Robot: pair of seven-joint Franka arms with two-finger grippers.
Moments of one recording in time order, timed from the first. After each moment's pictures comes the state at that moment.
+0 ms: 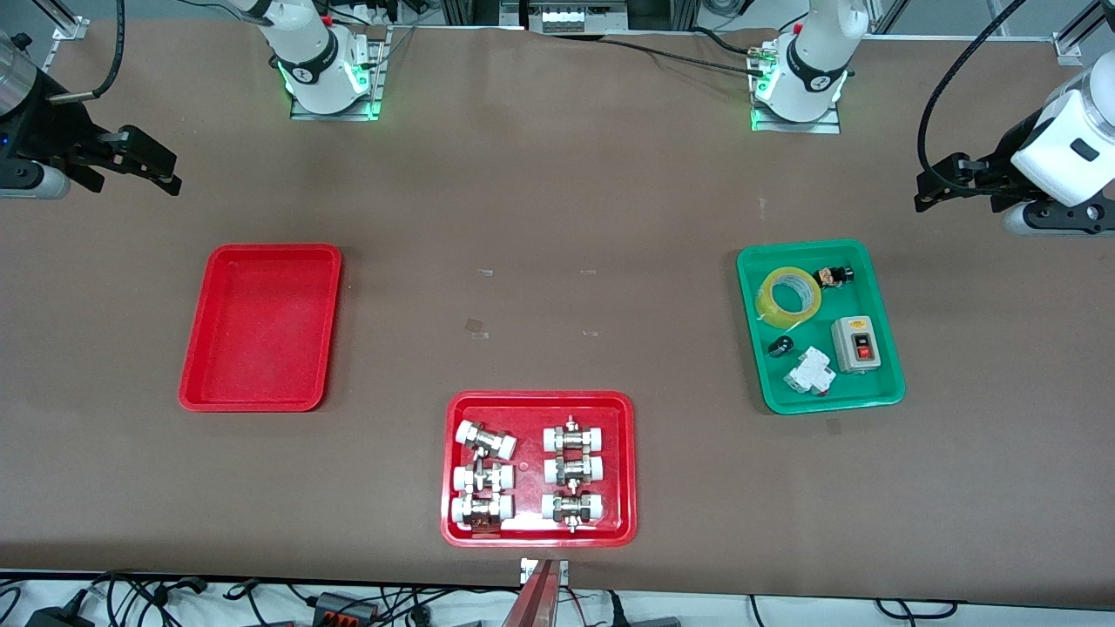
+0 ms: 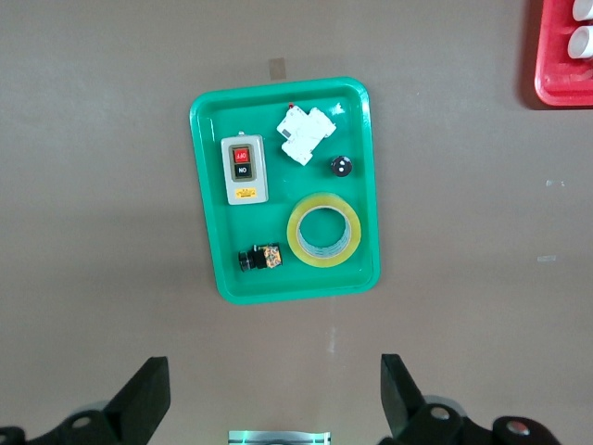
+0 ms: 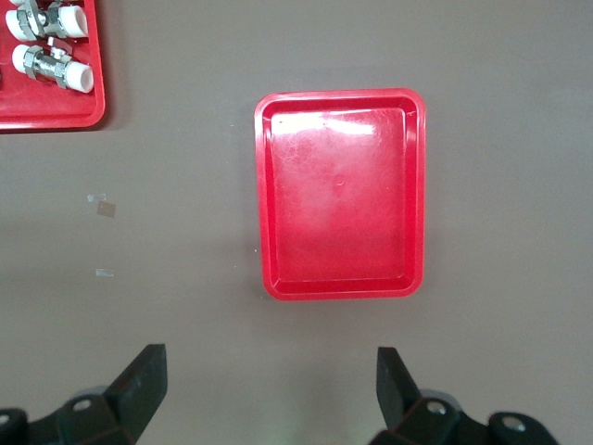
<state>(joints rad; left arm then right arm) 0.02 0.01 -0.08 -1.59 -0.02 1.48 -0.07 0.03 -0.06 0.04 -1.62 0.00 1.55 0.11</state>
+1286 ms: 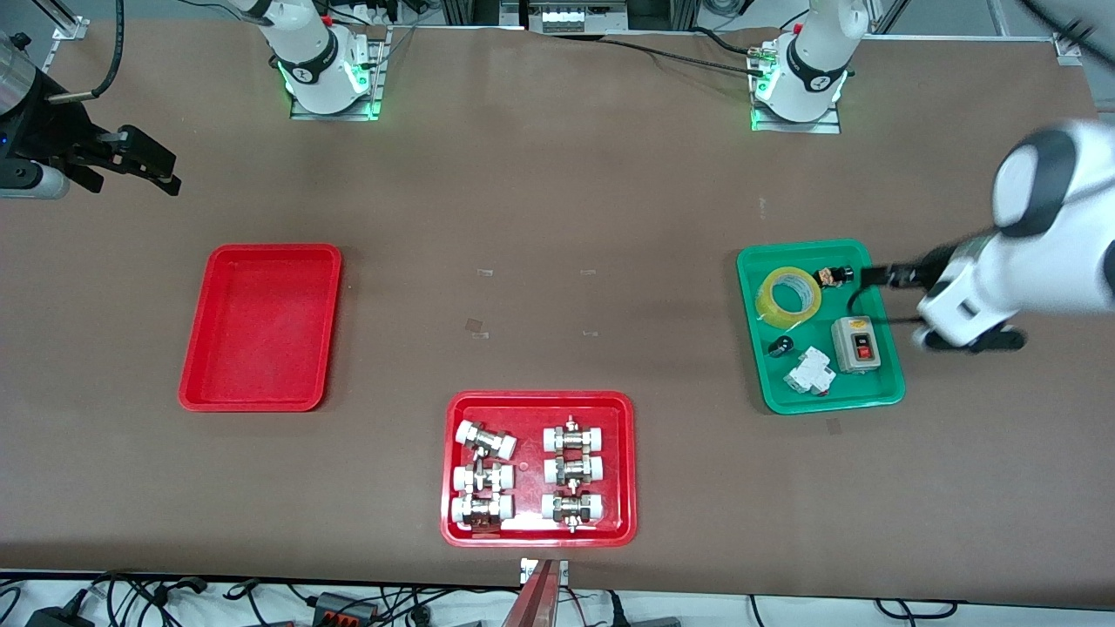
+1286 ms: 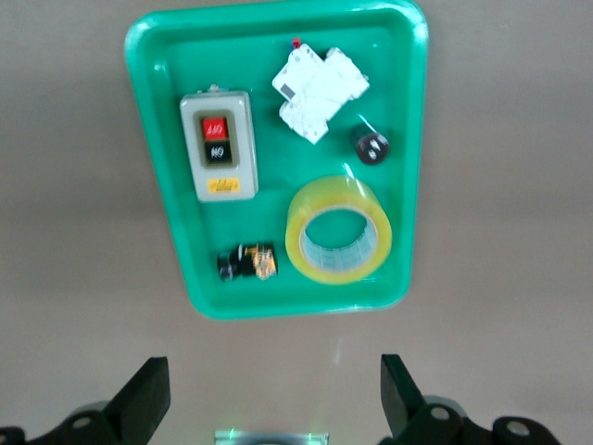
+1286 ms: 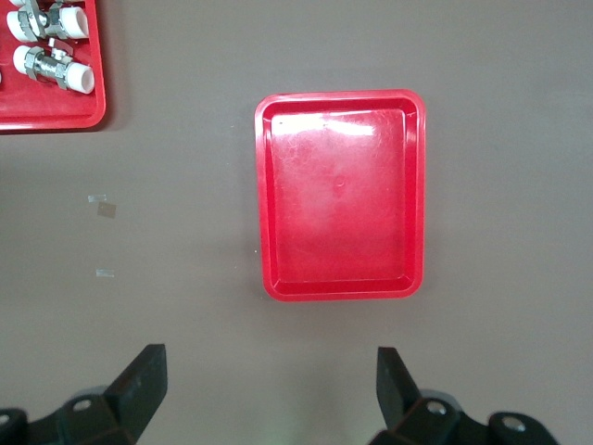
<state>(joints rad) 0.04 0.38 -0.07 -1.58 -0.02 1.57 -0.07 0.03 -0.06 0.04 -1.62 0.00 1.55 0.11</state>
